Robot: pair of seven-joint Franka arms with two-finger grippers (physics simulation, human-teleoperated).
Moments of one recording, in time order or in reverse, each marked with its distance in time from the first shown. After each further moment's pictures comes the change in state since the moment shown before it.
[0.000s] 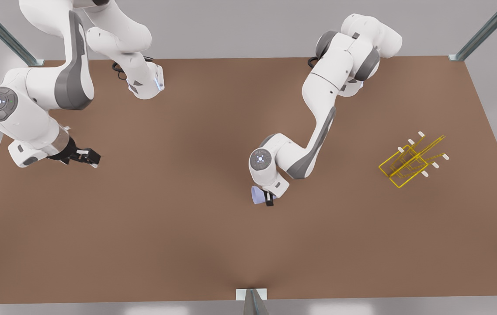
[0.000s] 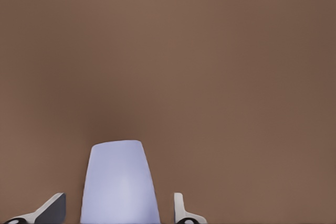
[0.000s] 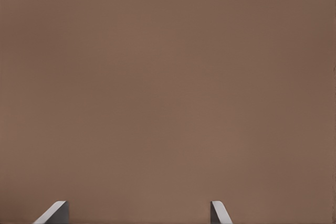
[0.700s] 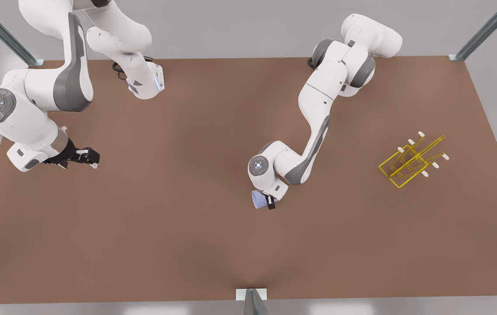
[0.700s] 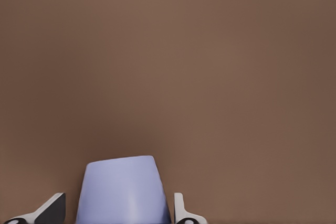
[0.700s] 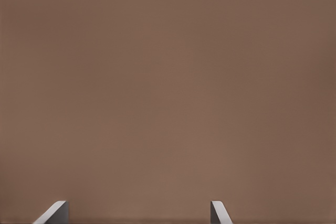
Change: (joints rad) left arm 0.000 0.085 0.001 0.001 0.040 0.062 -0.106; right arm 0.002 0.016 0.003 0.022 0.001 0.000 -0.129
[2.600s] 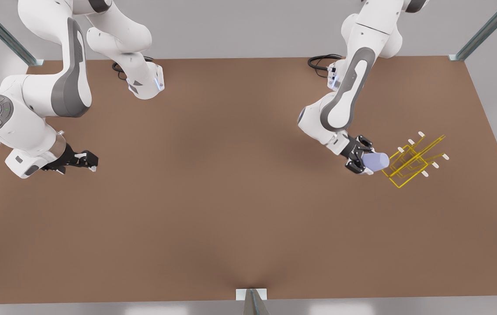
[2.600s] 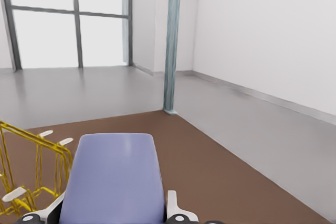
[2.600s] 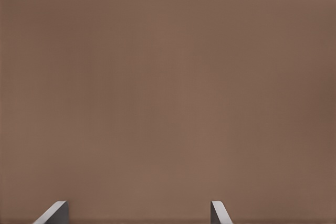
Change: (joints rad) left arm 0.023 -0.811 0.152 -1.093 1.179 -0.246 0.017; right arm -0.003 0.046 -0.003 0.055 -0.001 -0.008 -0.082
